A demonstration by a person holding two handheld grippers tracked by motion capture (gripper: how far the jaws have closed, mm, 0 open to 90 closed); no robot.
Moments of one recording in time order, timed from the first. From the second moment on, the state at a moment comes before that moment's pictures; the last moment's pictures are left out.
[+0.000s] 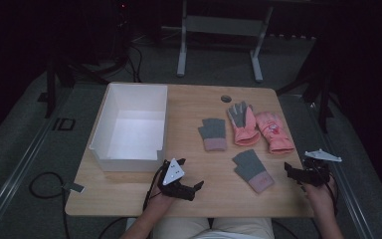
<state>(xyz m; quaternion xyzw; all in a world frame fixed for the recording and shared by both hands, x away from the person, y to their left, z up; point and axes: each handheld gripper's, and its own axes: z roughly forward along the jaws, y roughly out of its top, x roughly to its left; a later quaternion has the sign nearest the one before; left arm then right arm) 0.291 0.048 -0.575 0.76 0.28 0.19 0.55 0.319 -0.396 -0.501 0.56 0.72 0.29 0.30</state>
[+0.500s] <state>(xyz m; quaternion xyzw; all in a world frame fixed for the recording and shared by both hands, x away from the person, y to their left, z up) 0.291 0.048 -0.575 0.76 0.28 0.19 0.55 0.340 -0.380 -0.476 0.56 0.72 0.31 0.26</state>
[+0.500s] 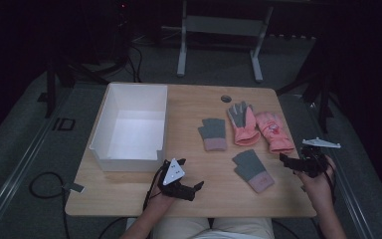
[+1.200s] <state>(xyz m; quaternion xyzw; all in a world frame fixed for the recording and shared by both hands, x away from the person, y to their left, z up) 0.291 0.049 -0.575 0.76 0.28 0.19 0.56 0.373 -0.340 -0.444 0.50 0.76 0.34 0.26</state>
